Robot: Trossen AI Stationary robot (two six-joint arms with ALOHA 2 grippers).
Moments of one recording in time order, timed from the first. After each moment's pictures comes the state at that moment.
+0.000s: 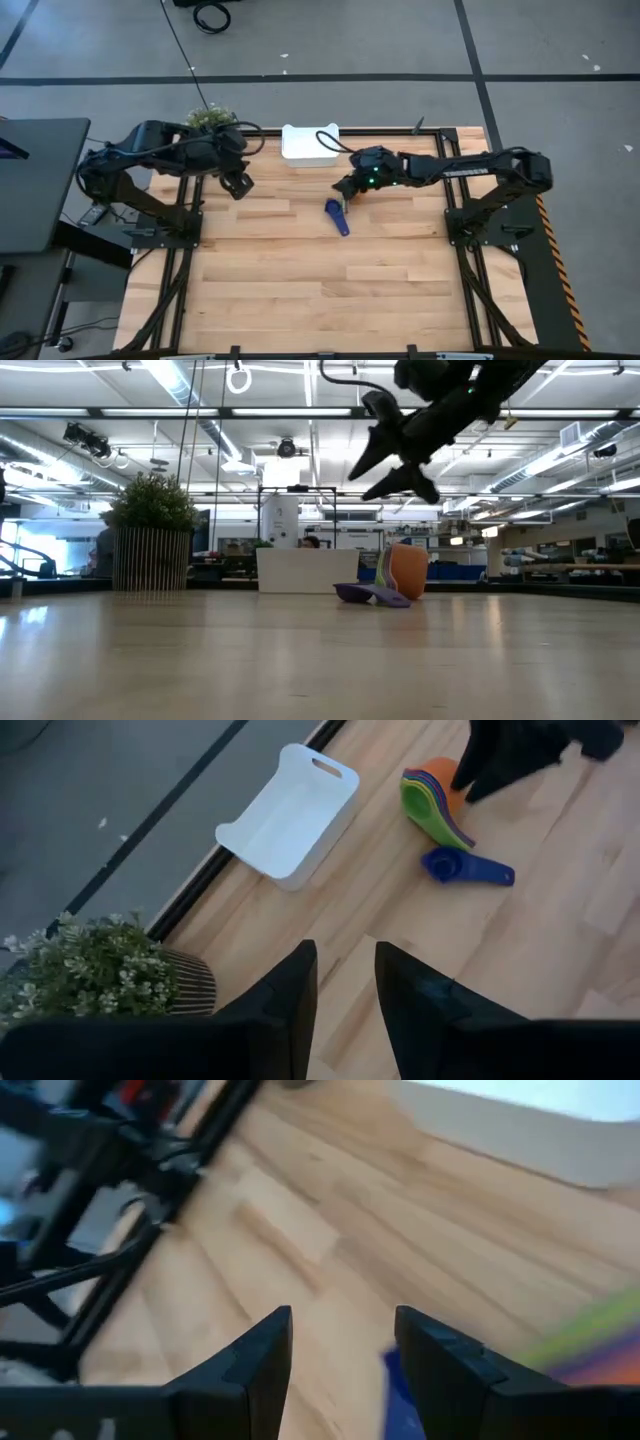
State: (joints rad) left arm -0.04 1.40 1.94 -1.57 -0.50 -0.51; right arm -0.22 1.43 0.92 -0.10 -0.03 0.79
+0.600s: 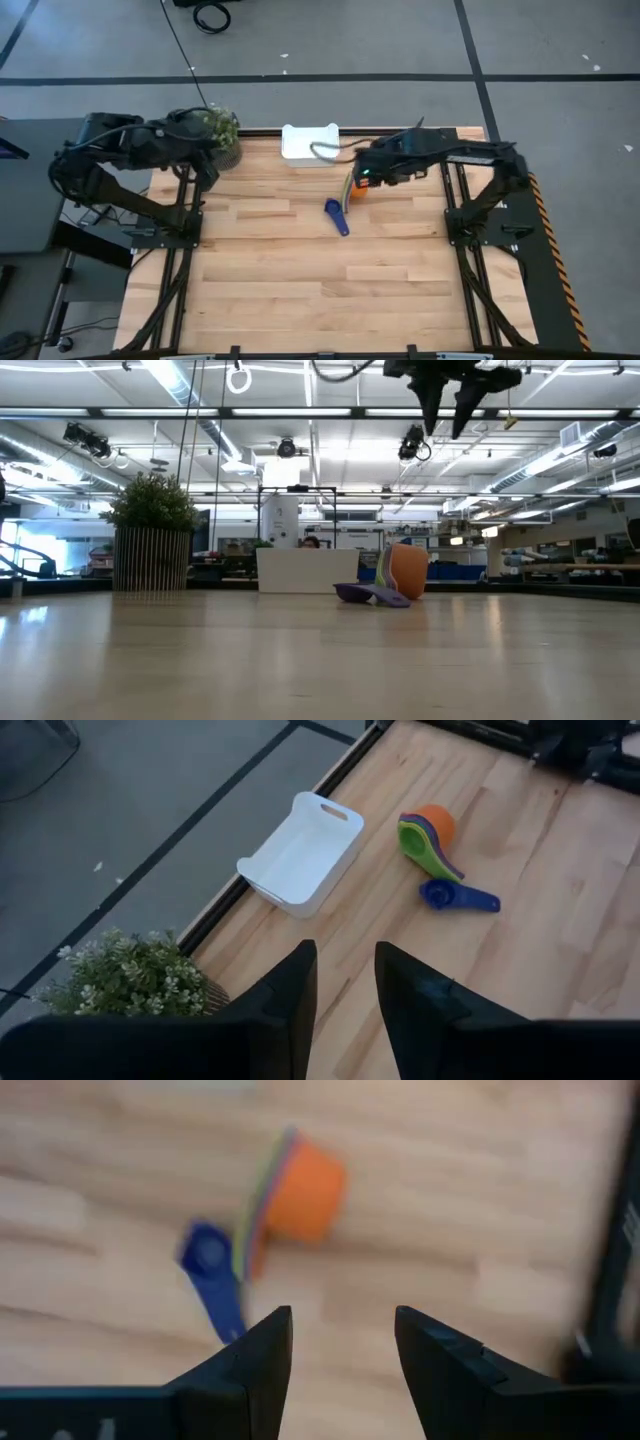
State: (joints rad) left arm -0.03 1.22 1.94 -1.57 -0.52 -0.43; right arm -0.06 1.64 1.77 -1.57 0.27 1.35
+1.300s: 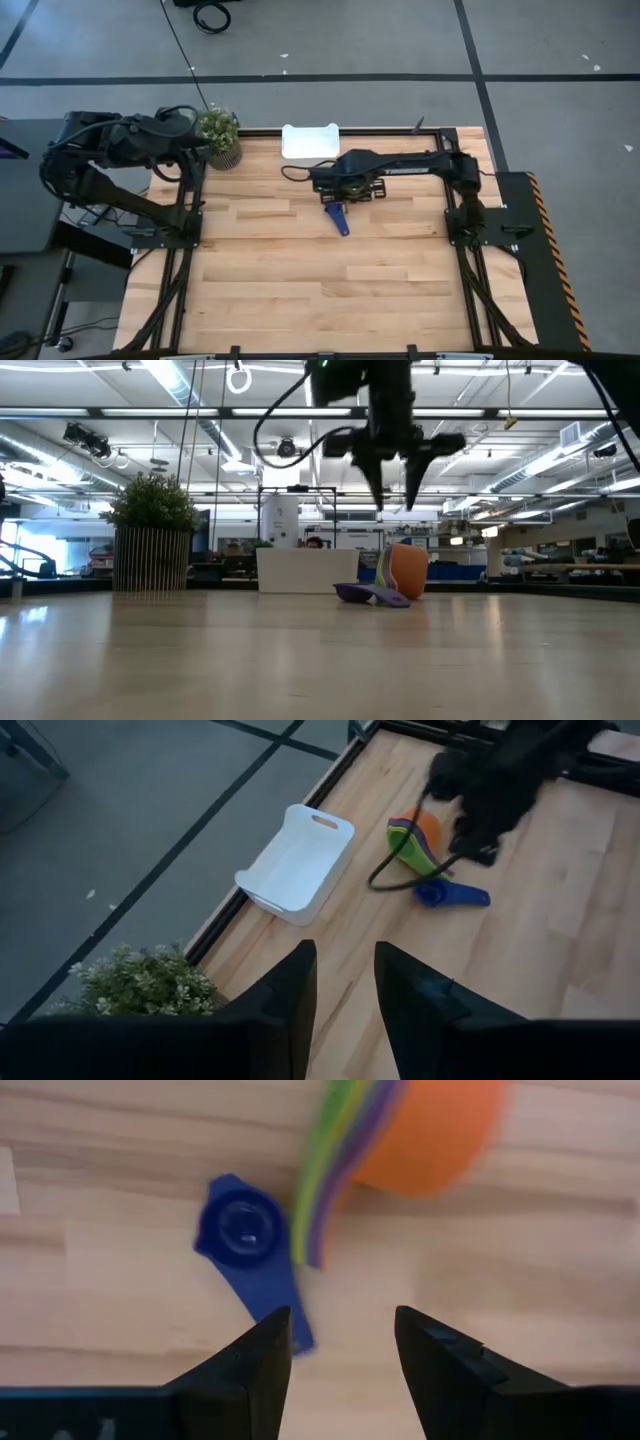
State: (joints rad) left arm -0.03 1.15 1.94 -1.57 -0.50 -0.34; right arm -0.09 2.00 1.81 -1.36 0.11 1.41
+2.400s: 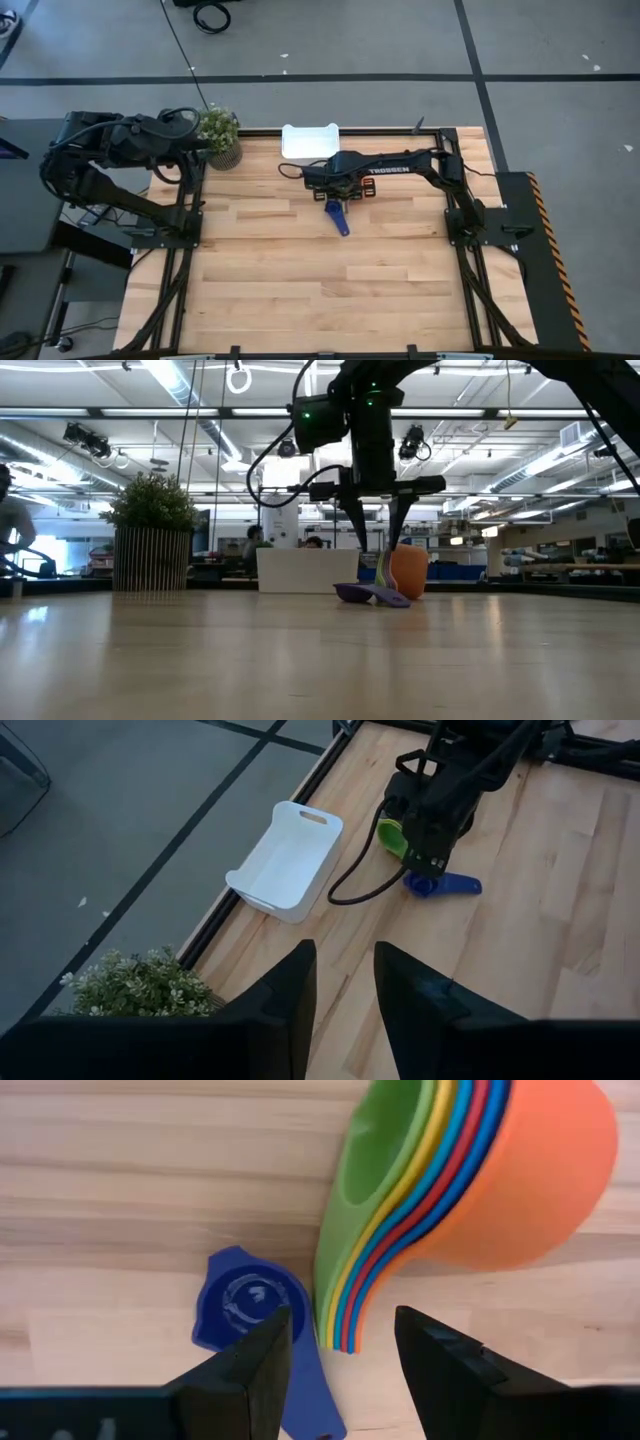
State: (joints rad) left arm -0.03 1.16 1.94 -1.57 -0.47 -0.30; right arm -0.15 2.11 1.79 -1.25 0.13 1.42
